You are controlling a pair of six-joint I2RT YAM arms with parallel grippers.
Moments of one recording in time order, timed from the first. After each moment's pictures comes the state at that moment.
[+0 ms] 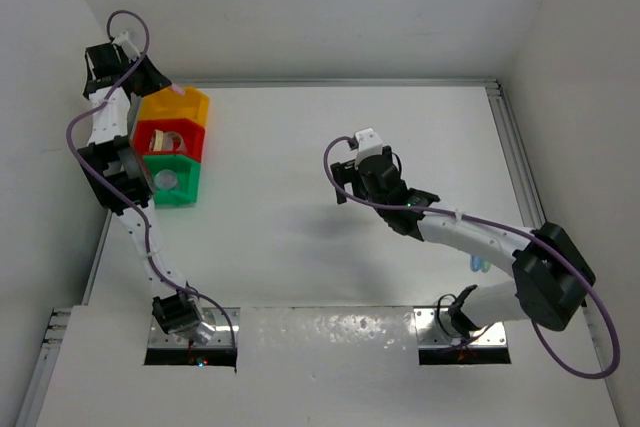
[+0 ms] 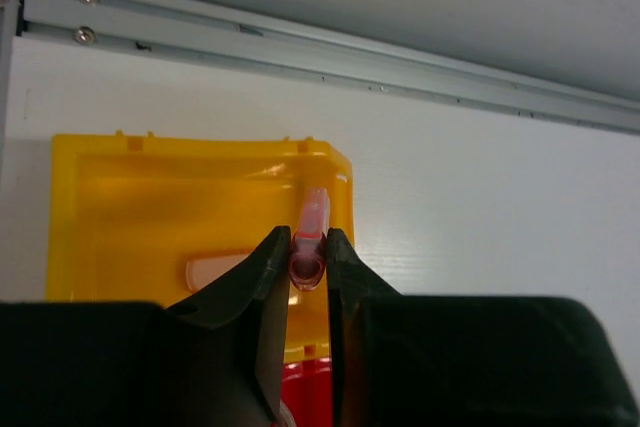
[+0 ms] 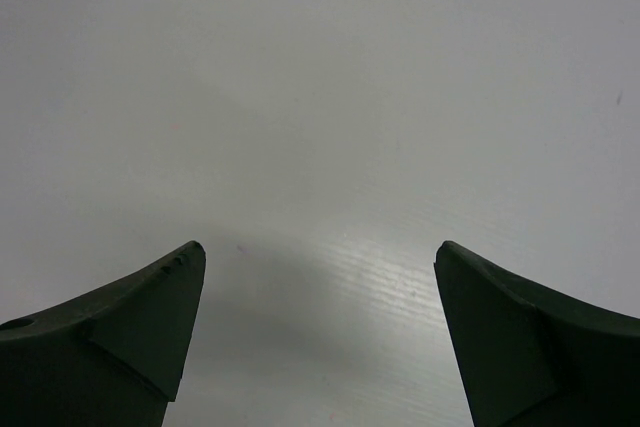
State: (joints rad) left arm 0.39 2.36 2.22 -0.46 0.53 -0.14; right arm 0.75 1.38 0.77 0.12 0.38 0.17
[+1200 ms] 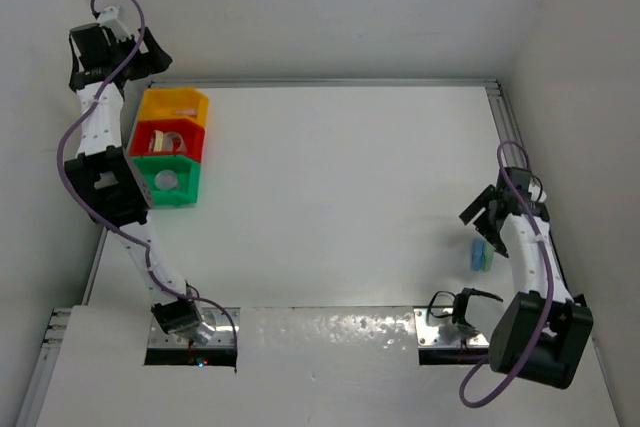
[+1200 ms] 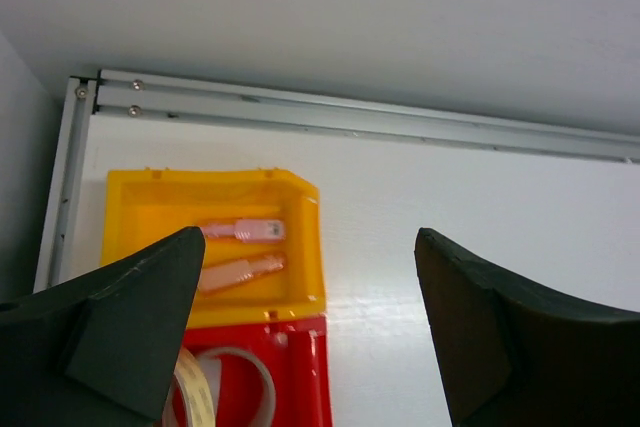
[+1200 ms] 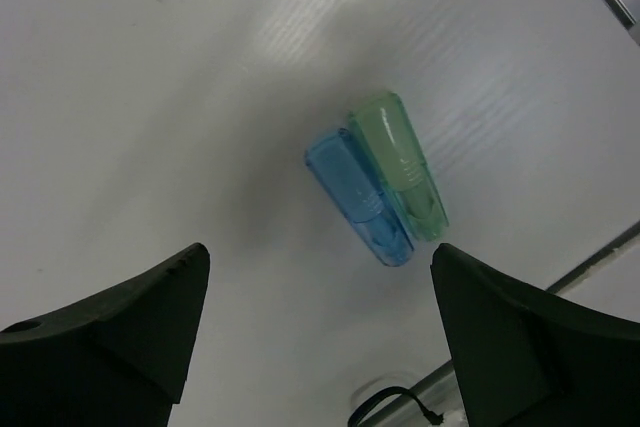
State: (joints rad) left arm 0.37 2.13 2.06 -0.37 0.43 -0.12; right arm -0.27 1.05 0.63 -0.71 0.20 0.53
